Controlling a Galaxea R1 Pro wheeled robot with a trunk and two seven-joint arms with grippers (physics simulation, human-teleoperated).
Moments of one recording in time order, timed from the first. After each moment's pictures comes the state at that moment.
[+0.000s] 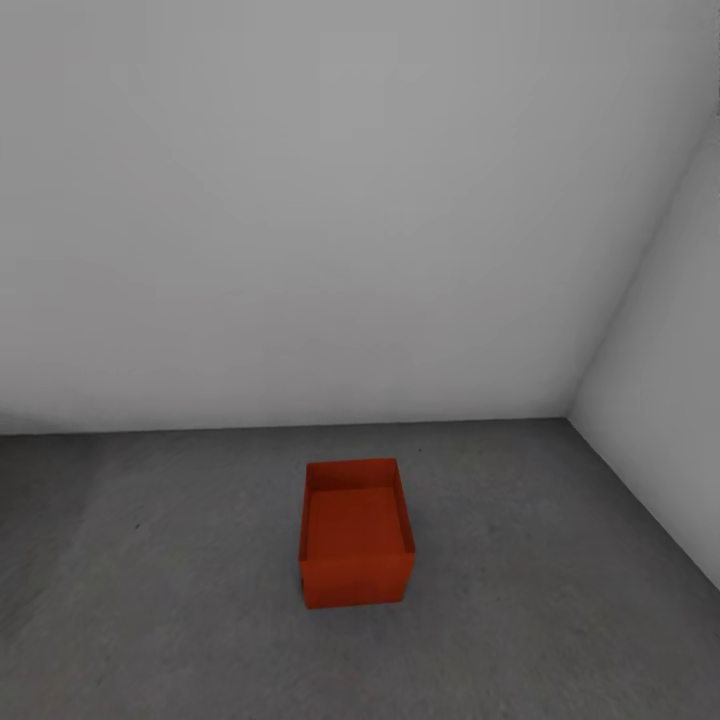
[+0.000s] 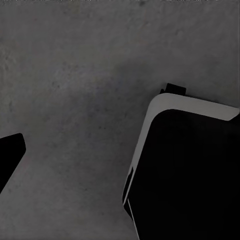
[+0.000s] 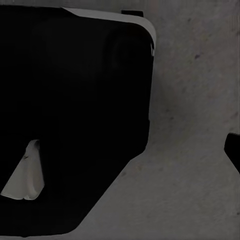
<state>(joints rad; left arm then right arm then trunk) -0.27 -0.01 -0.16 -0.01 0.37 -0.09 0.29 -0.17 0.02 0.09 0.03 -0.05 -0.04 -0.04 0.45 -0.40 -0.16</state>
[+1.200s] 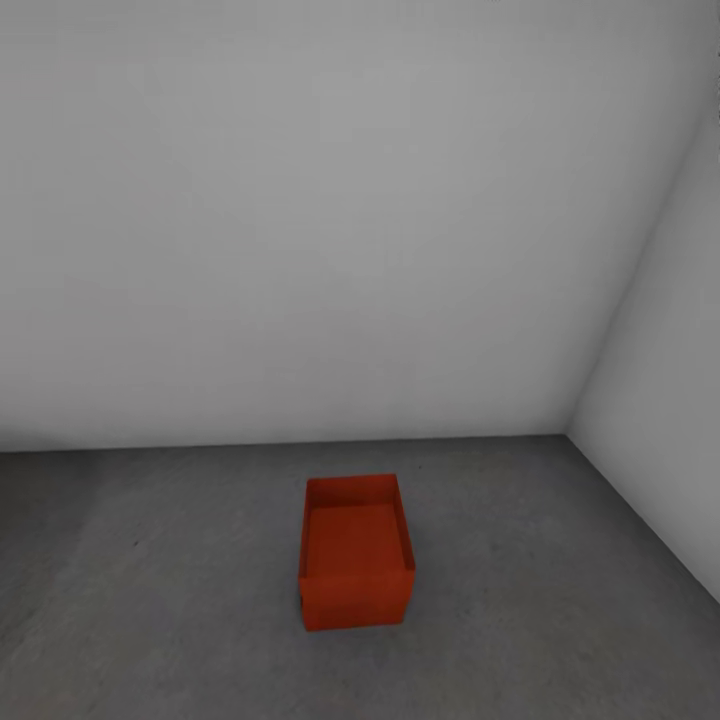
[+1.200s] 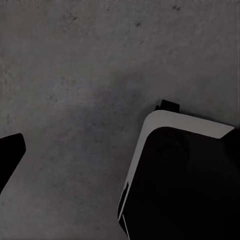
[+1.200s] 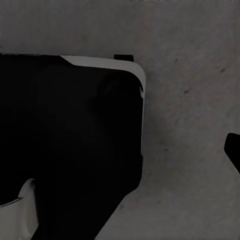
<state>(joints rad) -0.27 -0.01 -0.16 -0.01 0.37 -0.09 0.29 -0.17 0.01 0.09 0.03 -0.06 -0.12 -0.04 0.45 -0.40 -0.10</state>
